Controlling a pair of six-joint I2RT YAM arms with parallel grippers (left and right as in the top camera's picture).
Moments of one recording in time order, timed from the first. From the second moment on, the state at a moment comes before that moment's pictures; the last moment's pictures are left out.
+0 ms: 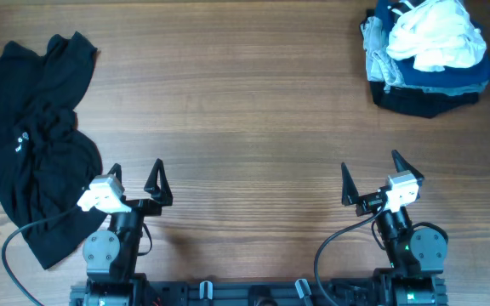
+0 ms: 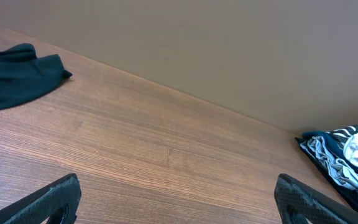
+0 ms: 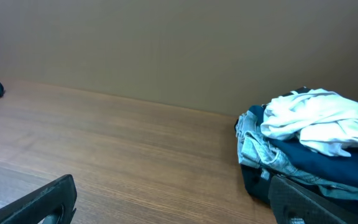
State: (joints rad) left arm -0.04 0.01 0.01 -0.07 0.03 -0.41; right arm 0.00 0.02 0.01 0.01 -0.22 -0.09
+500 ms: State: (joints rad) left arm -0.04 0.01 0.01 -0.07 0.04 -0.41; right arm 0.00 0.02 0.01 0.09 -0.26 -0.07
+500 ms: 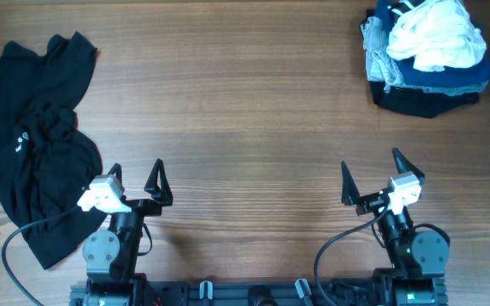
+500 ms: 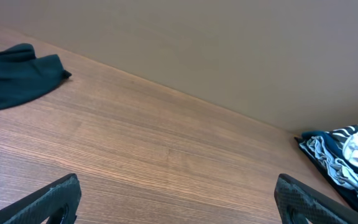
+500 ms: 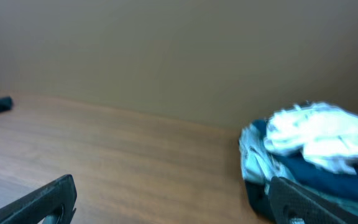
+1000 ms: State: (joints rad) left arm -0.04 0.34 0.47 -0.39 0.06 -0.38; right arm 0.00 0.35 0.27 0.19 -0.38 0.01
